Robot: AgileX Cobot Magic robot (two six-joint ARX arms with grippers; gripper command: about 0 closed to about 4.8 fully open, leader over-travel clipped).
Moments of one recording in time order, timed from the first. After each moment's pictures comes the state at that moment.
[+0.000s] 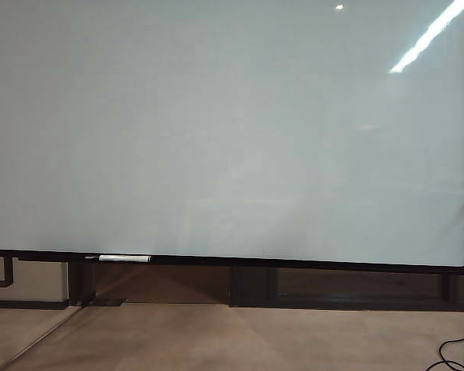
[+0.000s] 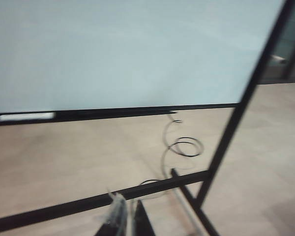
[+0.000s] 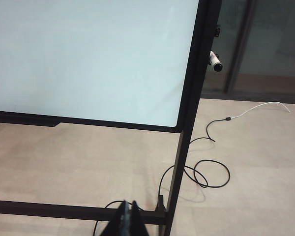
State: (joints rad) left arm 0.02 0.00 0.01 -0.04 0.57 -0.08; right arm 0.06 0.00 0.00 -0.06 0.13 -0.05
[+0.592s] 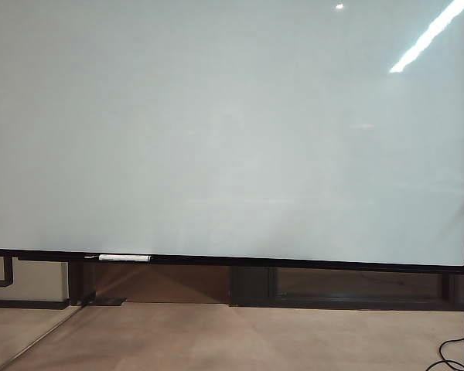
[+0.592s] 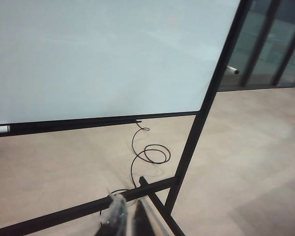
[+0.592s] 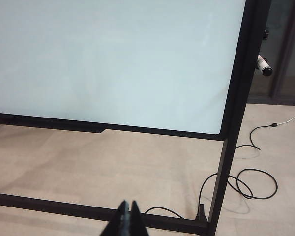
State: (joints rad) left arm 0.02 0.00 0.01 0.02 0.69 -0.16; right arm 0.06 0.00 0.00 -0.04 -0.02 0.02
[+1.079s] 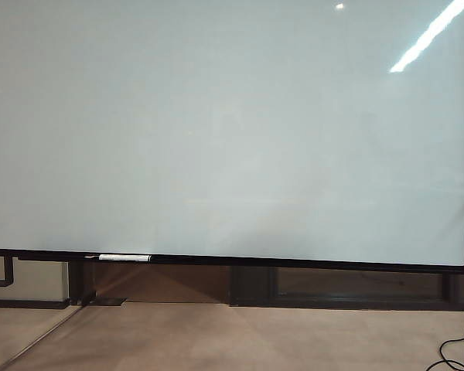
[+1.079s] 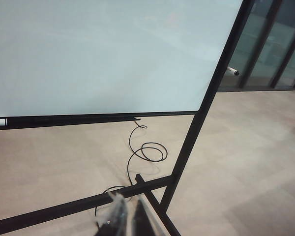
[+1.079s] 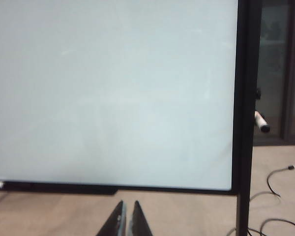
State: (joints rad) left arm 0.02 0.05 0.01 0.05 0.69 -0.18; right arm 0.06 0.00 0.02 0.16 -0.02 0.11
